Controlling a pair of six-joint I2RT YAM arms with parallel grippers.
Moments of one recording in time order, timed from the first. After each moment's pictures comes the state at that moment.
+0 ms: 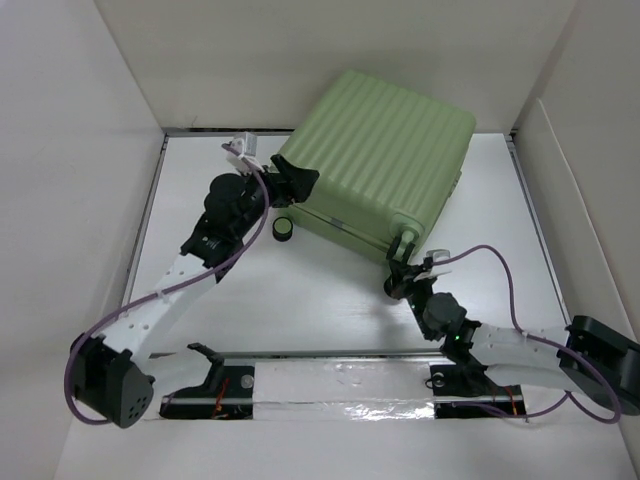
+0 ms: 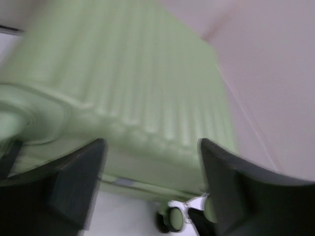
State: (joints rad) left arm -0.50 1.17 0.94 0.22 0.16 -0.67; right arm 1.01 1.05 0.09 0.97 0.71 0.29
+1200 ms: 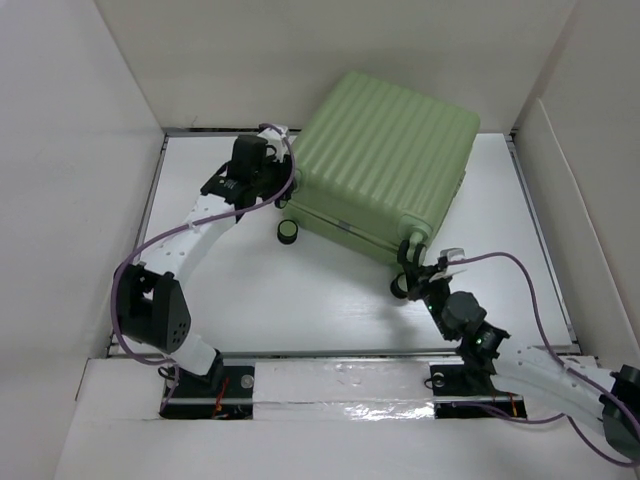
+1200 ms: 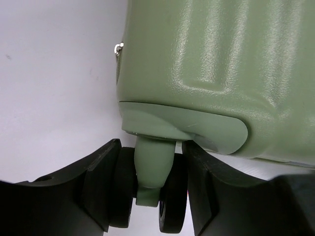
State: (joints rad) left arm -0.38 1.55 1.33 -0.42 0.03 -0.10; right arm 0.89 0.66 0.06 0.60 0.51 0.26
